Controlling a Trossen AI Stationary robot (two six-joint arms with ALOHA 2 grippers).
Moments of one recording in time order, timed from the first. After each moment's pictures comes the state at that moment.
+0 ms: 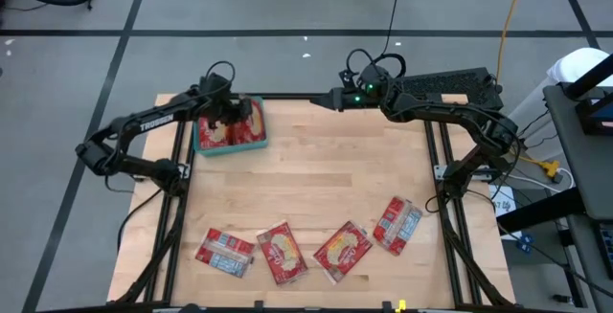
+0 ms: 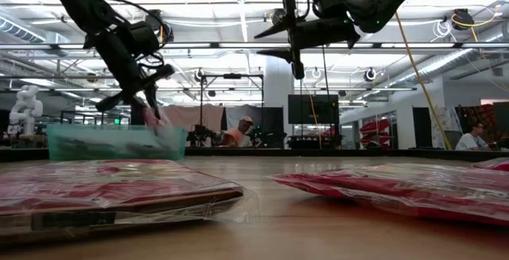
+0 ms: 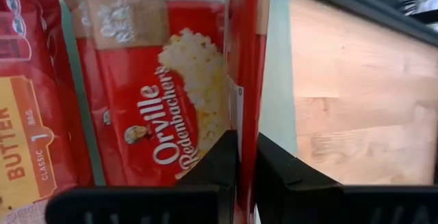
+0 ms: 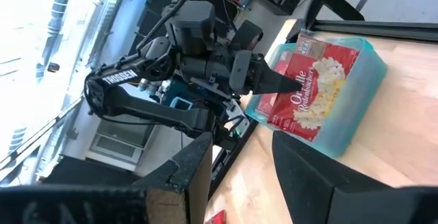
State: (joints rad) left arm 0.91 1.30 0.74 -0.41 0.24 -0.85; right arm -0.58 1.59 1.01 0.43 -0.52 0.98
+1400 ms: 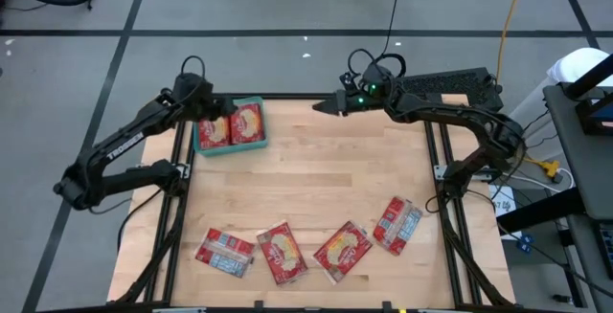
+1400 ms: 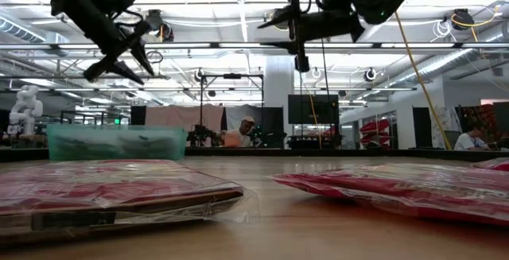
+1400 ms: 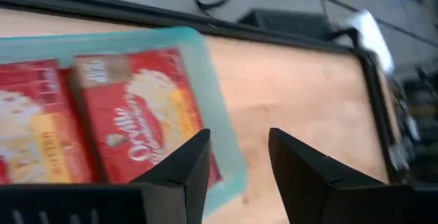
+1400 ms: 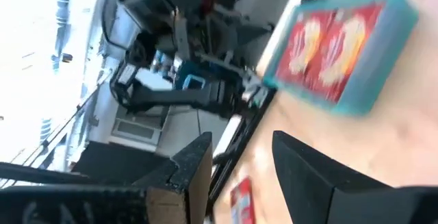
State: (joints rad) left arm 0.92 0.93 0.74 -0.52 0.23 -0.71; right arm -0.55 1.53 1.01 0.34 -0.61 1.06
